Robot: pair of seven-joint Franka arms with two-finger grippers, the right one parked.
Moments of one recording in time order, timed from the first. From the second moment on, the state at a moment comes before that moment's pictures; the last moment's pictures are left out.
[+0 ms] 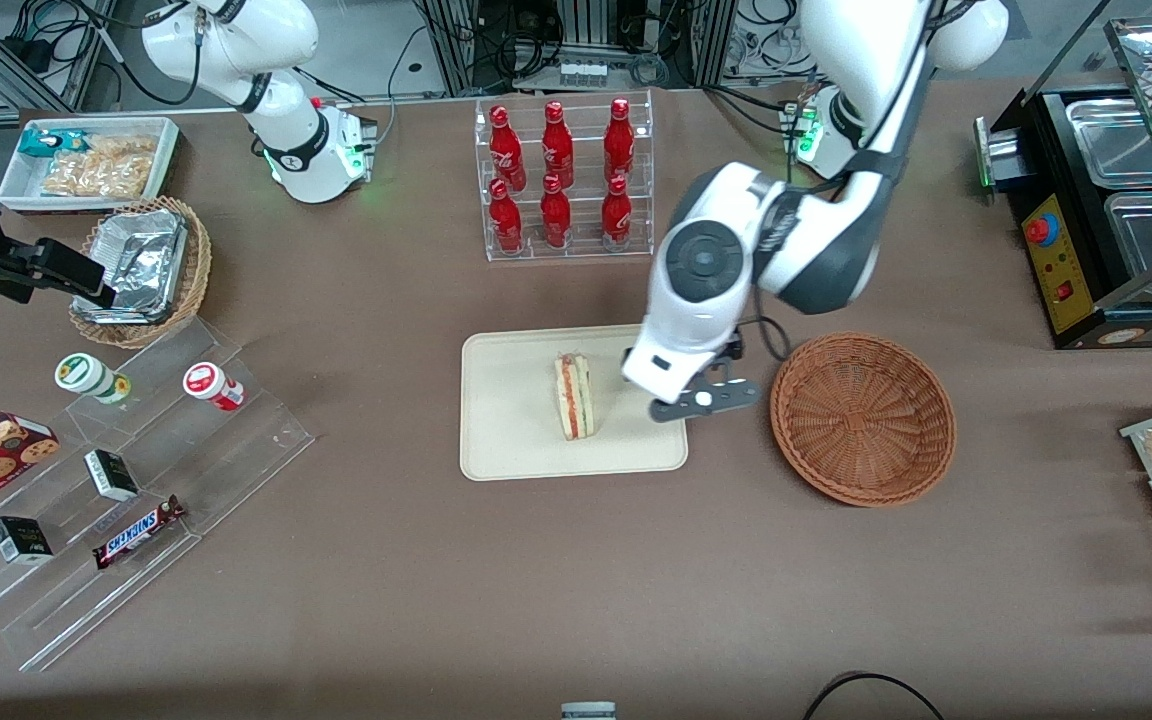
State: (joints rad) arm -0.75 0.44 0.20 -1.50 -0.11 1.82 -0.70
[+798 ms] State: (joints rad) arm -0.66 0.18 0.45 -1.52 -0.17 1.44 -0.34
